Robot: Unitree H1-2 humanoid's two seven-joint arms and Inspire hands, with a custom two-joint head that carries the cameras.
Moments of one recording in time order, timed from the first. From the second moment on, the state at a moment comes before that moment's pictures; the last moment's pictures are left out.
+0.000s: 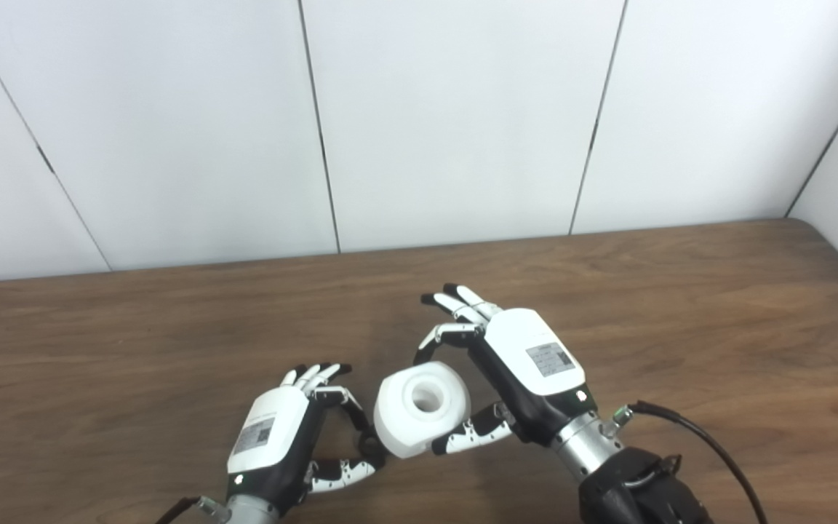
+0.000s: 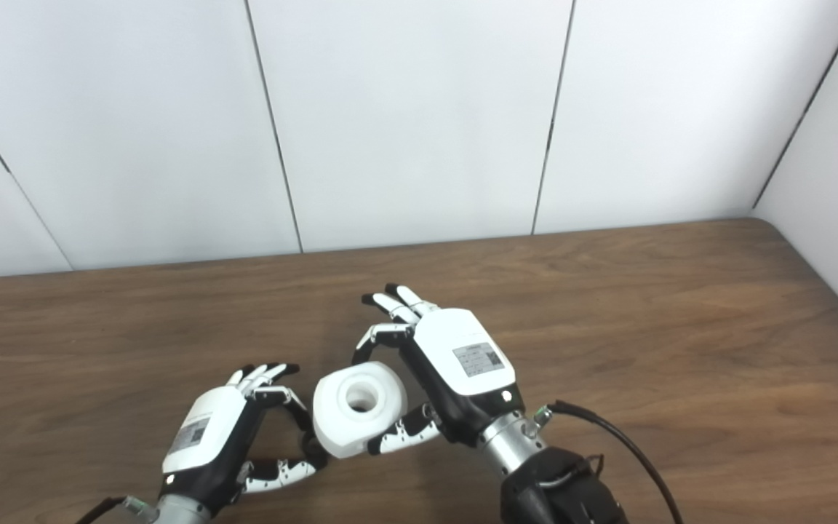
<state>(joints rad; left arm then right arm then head) -0.02 0.16 -0.28 -0.25 0.84 0.10 -0.12 -0.12 -0.12 0.29 -0.47 -0.98 0.09 0.28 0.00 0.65</state>
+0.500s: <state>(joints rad) -0.02 0.15 -0.29 -0.25 0.84 0.10 -0.12 -0.14 -0.12 0.27 -0.49 -0.98 0.09 0.32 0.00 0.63</state>
